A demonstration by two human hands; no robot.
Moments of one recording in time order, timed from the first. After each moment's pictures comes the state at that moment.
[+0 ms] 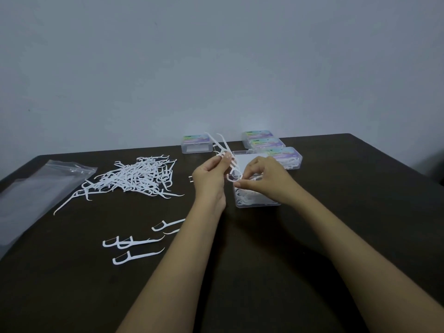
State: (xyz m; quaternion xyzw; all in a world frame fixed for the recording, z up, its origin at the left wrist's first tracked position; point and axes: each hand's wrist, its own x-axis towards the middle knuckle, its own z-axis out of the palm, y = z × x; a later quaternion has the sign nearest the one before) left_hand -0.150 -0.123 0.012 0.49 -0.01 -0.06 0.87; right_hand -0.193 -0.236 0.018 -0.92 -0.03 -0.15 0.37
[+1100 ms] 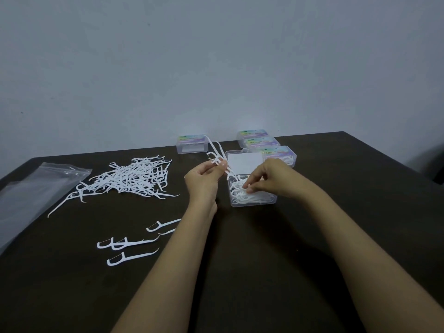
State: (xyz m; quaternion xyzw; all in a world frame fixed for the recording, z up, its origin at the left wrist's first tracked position) left_hand -0.142 -0.121 -0.004 0.56 -0.01 -0.01 0.83; right_hand -0.200 -0.255 0.028 -0.96 -0.02 -0.04 0.29
